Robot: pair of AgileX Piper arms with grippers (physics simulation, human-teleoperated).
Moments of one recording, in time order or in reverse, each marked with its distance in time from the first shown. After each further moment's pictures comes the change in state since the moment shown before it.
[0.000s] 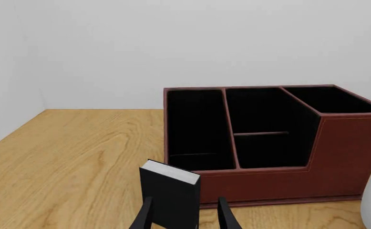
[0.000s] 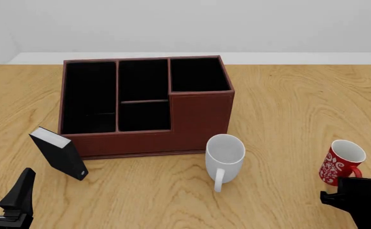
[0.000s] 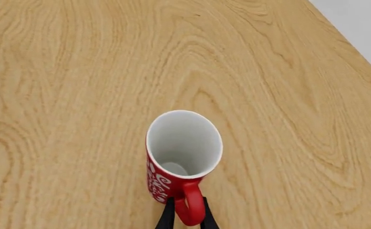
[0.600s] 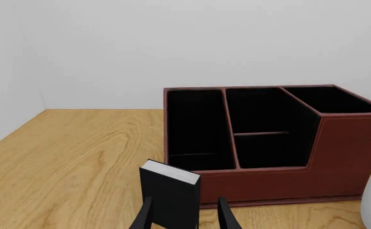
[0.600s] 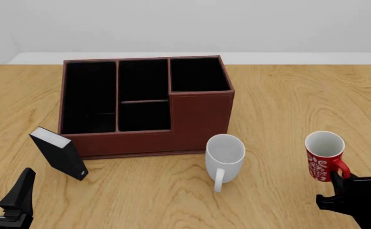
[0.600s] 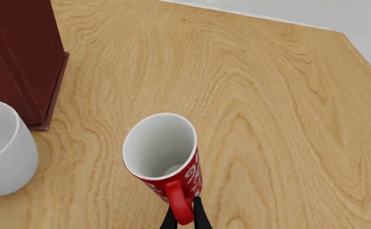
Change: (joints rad) left arm 0.000 0.000 0.000 0.000 0.000; right arm 0.209 -0.836 -0.019 0.817 0.044
